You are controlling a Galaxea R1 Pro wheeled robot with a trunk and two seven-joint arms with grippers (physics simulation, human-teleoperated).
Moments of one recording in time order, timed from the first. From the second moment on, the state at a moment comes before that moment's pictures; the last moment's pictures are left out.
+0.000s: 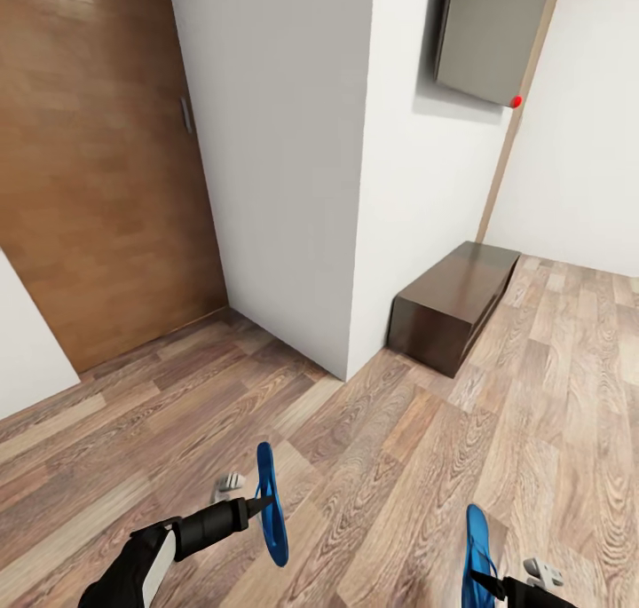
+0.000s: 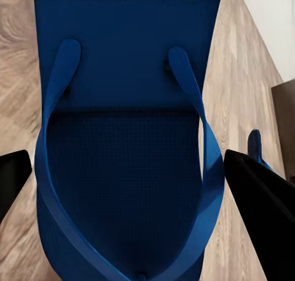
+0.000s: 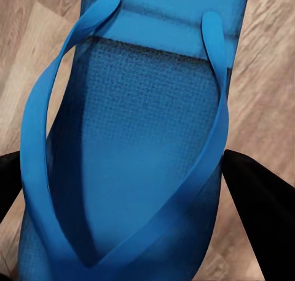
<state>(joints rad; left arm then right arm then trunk) -0.44 0.00 0.27 -0.61 0.04 0.34 -0.93 -0.38 -0.37 -0.07 -0.24 -0.37 0.16 0.84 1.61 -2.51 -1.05</state>
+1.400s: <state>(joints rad) -0.44 0.00 0.27 -0.61 0.05 0.34 -0.93 -0.38 -0.37 -0.07 -0.19 -0.37 0.15 0.84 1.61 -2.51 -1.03</state>
